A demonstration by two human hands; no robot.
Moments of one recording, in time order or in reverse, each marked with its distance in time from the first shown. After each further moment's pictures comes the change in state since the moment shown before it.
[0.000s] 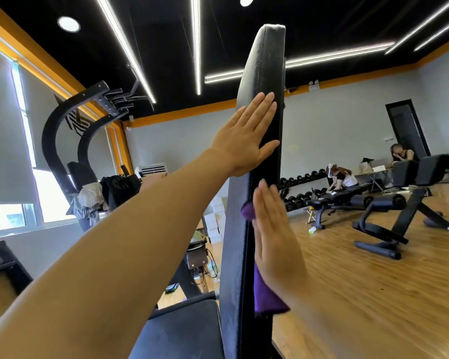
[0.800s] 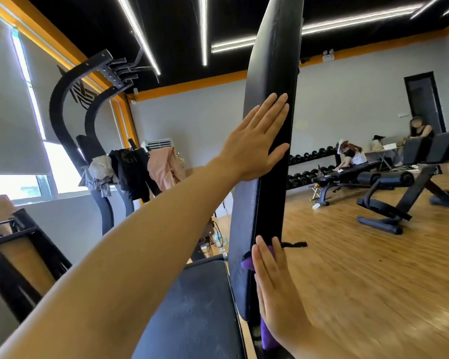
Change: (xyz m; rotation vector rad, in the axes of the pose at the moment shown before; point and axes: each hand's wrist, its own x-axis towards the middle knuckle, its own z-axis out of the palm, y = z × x) left_hand -0.058 0.026 0.030 -0.107 0.083 0.054; right_hand -0.148 -0.030 0.012 -0.040 -0.174 -0.067
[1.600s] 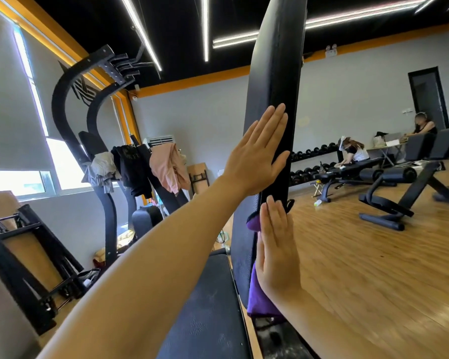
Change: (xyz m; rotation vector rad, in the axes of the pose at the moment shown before) left_hand -0.030 0.022 0.026 -0.159 0.186 -0.063; right_hand 0.050 -0.007 -0.005 0.034 0.217 0.148
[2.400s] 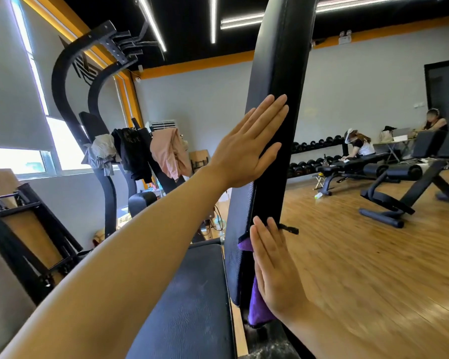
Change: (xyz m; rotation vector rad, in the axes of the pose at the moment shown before) left_hand -0.005 -0.016 0.001 -0.100 0.019 0.094; right_hand -0.030 0.028 -0.013 0.114 -0.186 -0.200
